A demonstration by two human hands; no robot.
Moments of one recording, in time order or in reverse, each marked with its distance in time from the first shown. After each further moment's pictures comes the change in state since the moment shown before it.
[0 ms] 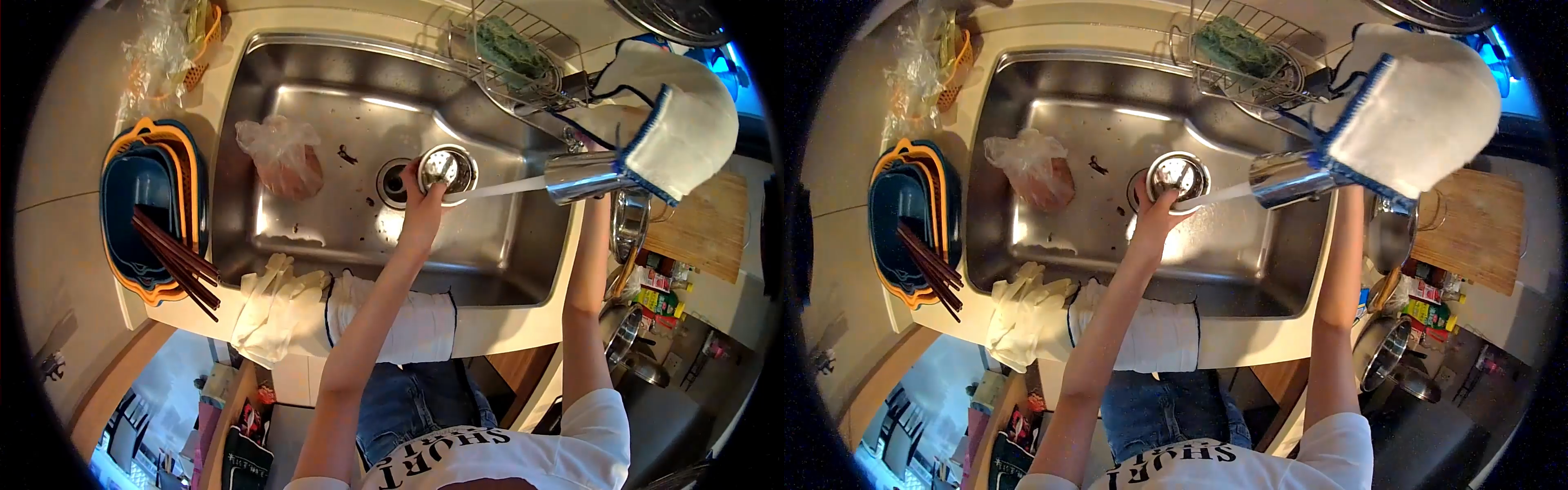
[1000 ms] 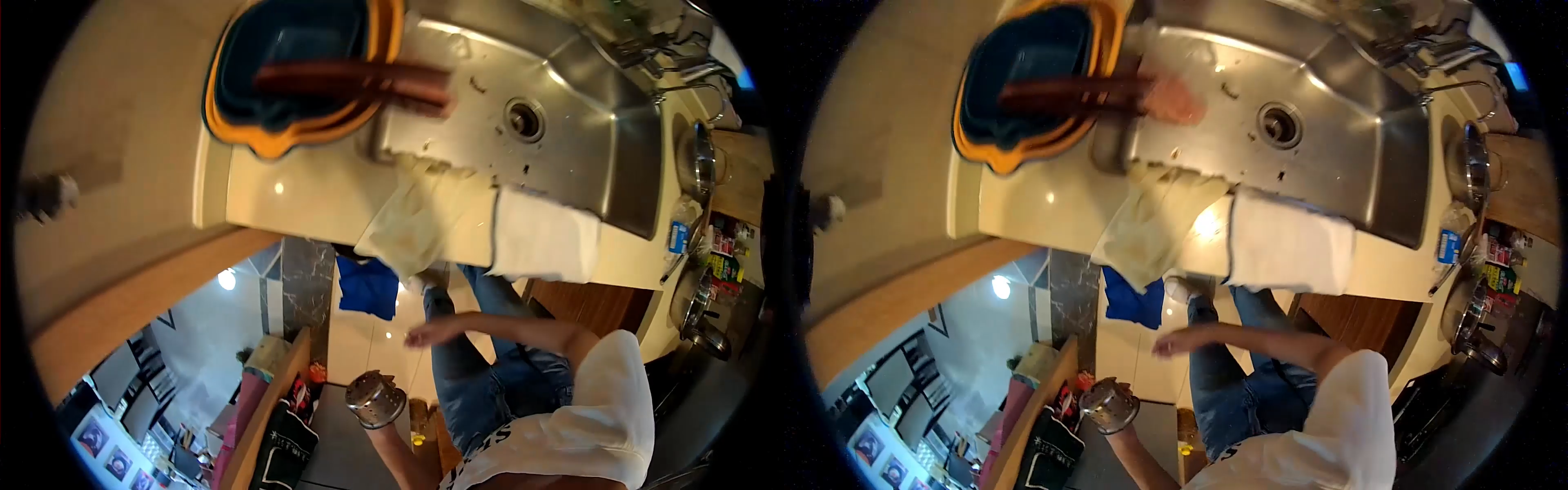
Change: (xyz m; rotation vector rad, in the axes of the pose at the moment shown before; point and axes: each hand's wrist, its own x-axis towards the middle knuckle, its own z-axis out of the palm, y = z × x) left_hand -0.406 -0.014 -0.325 0.221 0.608 0.186; right_hand -0.418 0.062 0.473 0.361 -1.674 0.231
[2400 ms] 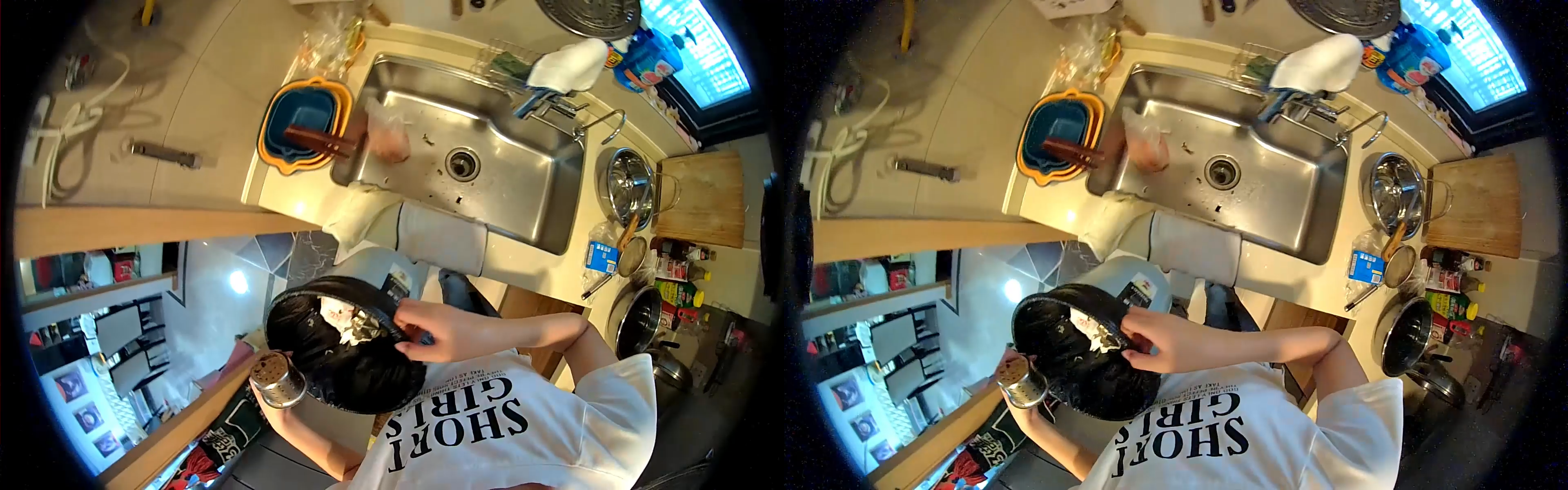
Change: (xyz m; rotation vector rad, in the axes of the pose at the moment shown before) left_hand -0.131 0.165 0.021 0.059 -0.127 0.437; right_hand -0.244 -0.348 0.084 -0.250 0.475 -0.294
